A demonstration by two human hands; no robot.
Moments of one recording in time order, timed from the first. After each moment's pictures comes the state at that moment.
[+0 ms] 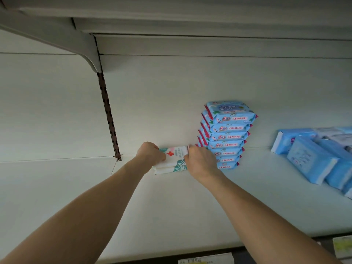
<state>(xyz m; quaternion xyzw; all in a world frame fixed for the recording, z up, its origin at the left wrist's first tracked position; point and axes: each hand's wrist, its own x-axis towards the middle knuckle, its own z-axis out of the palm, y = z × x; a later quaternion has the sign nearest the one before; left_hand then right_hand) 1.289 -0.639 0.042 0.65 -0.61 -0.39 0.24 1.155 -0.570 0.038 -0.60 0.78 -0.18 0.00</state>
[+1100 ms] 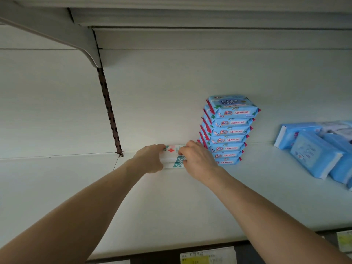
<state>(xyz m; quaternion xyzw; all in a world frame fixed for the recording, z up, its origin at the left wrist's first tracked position) 1.303 -0.629 0.034 0.55 -0.82 -0.13 0.03 1.157 -0.564 0.030 -0.72 0.69 -0.11 -0.05</state>
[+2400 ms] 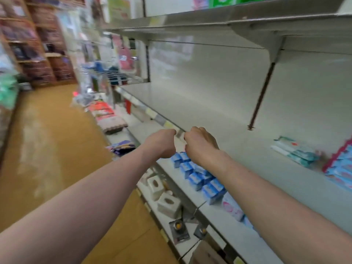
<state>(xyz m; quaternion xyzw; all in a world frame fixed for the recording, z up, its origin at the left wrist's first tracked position) 1.458 -0.306 0.076 0.87 -0.48 -0.06 0.10 1.348 -0.365 0.084 -0.95 0.31 -0.08 -0.01</state>
